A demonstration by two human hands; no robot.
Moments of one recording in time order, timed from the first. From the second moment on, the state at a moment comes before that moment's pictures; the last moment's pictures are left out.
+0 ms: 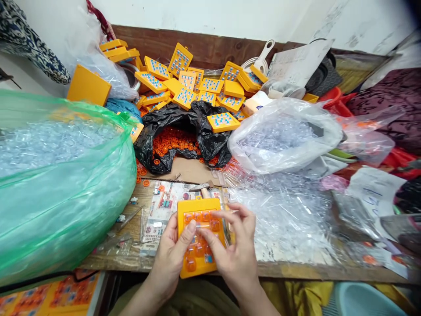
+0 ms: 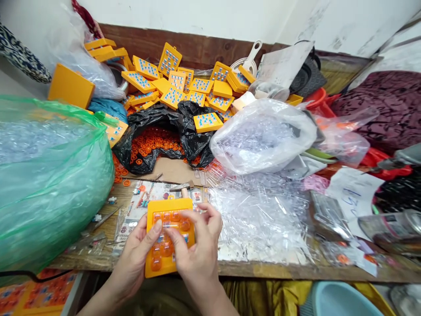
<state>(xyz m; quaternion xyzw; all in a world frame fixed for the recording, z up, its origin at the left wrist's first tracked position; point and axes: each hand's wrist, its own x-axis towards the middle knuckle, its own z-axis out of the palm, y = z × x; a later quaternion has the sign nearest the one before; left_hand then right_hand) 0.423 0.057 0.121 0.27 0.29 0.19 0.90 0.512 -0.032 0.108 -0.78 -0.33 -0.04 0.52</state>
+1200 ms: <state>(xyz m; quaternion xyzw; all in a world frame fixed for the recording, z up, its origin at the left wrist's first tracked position) 0.399 0.090 0.132 0.25 0.29 0.12 0.92 0.573 -0.025 0.092 -0.84 -0.44 -0.11 0.28</state>
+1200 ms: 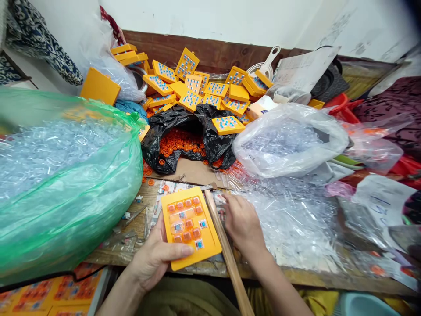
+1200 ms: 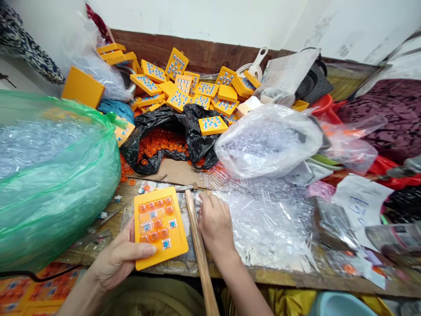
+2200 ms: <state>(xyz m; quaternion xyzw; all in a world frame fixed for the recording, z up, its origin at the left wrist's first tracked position) 0.430 0.067 0.140 0.33 0.26 0.20 0.88 0.513 -0.045 0.126 -0.71 -0.46 -0.10 0.52</state>
